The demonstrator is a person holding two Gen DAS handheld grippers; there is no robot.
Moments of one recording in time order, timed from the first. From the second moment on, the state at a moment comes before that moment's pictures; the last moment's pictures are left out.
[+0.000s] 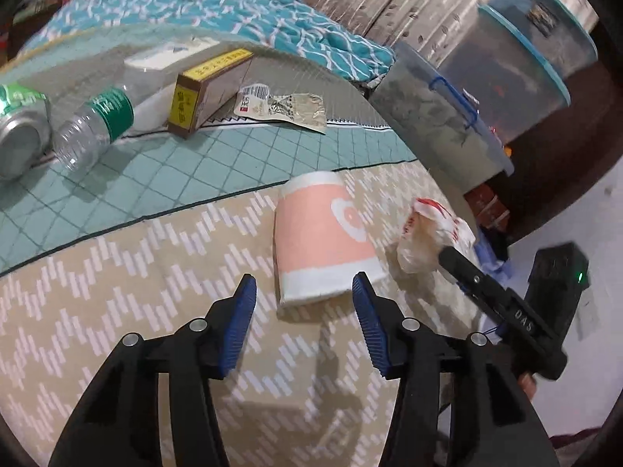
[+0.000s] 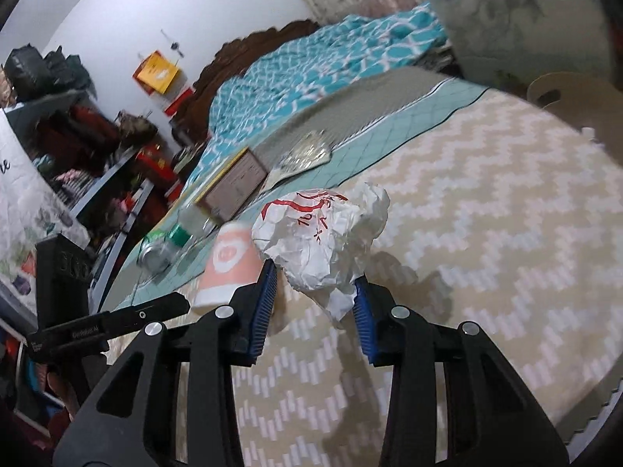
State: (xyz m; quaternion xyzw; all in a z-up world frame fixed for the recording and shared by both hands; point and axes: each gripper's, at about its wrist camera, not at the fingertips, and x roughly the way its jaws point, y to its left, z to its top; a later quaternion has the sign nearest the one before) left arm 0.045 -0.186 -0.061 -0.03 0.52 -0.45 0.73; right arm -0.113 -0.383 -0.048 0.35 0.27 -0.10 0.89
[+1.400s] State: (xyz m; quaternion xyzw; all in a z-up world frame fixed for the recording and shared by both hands) left arm -0.036 -0.478 -0.037 0.14 0.48 -0.58 0.64; right arm -0.222 -0.577 -0.058 0.40 0.21 -0.28 0.85
